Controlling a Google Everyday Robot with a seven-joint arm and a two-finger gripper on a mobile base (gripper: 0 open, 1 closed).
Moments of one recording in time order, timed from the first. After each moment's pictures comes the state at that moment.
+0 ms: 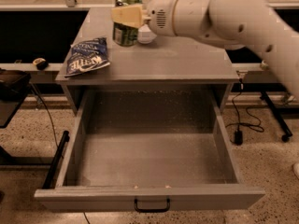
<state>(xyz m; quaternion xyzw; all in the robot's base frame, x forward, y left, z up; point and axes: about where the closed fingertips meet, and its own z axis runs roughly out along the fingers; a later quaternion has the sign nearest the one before) 0.654 0.048 1.025 -0.31 0.69 0.37 0.55</state>
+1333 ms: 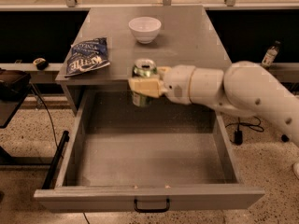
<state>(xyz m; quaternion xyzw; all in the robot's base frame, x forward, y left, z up) 0.576 0.016 0.891 -0.34 0.70 0.36 0.52</state>
